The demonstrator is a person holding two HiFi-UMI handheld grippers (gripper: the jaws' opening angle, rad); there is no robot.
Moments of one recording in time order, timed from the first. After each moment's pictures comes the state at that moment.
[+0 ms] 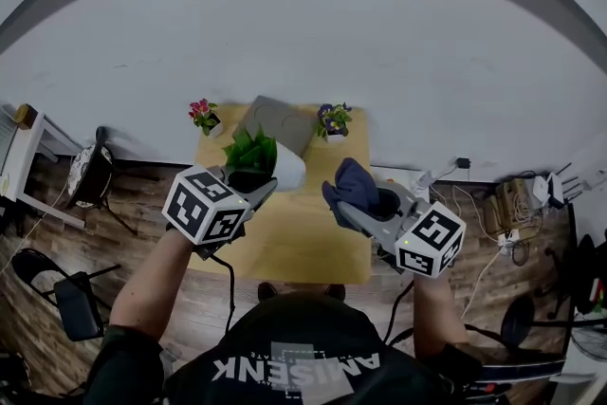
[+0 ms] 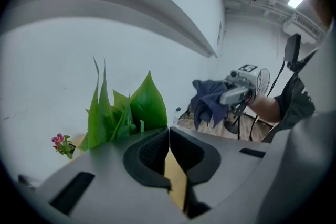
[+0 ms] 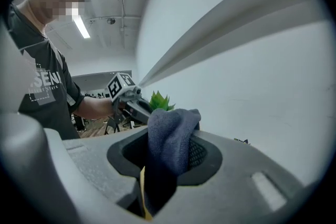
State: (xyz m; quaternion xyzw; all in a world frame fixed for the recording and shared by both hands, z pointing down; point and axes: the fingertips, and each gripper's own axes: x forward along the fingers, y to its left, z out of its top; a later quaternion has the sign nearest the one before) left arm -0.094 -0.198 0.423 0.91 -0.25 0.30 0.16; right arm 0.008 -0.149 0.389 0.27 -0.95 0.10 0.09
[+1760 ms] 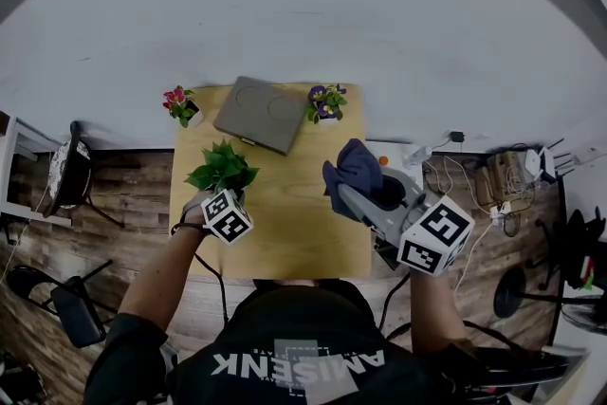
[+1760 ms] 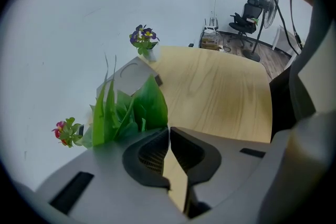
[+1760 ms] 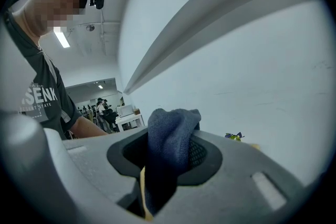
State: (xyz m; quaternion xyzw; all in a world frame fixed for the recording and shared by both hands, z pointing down) left arm -0.180 -0.266 0.687 0.78 -0.25 0.58 0.00; right arm 0.011 -0.209 0.404 0.33 -0.93 0.17 0.05
